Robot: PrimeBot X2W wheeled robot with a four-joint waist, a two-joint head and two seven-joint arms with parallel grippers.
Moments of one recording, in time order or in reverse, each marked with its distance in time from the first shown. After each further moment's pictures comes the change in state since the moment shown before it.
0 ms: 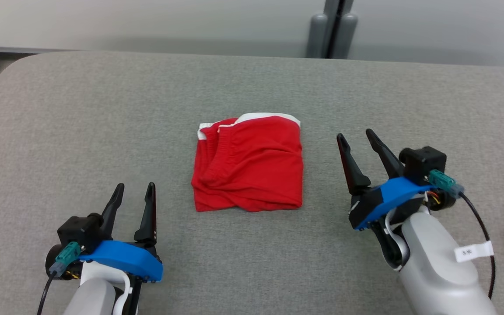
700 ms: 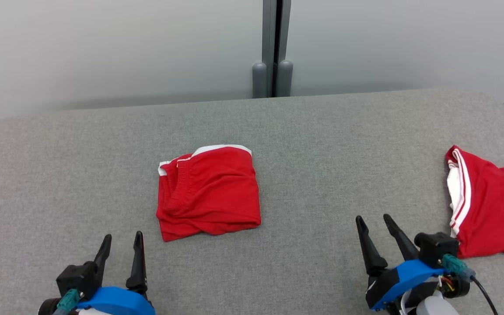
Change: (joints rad) left arm 0.163 -0.053 0.157 -0.017 0.150 0.000 0.000; right arm 0.366 0.001 -0.135 -0.157 -0.077 0.000 0.000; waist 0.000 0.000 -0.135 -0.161
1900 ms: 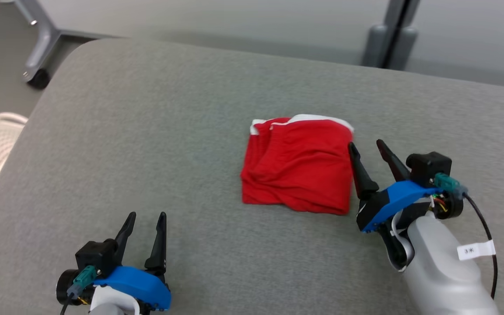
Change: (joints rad) left arm -0.068 0.026 -0.146 0.016 -0.073 0.000 0.000; right arm -0.317 0.002 0.039 0.185 0.021 0.000 0.000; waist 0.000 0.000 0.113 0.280
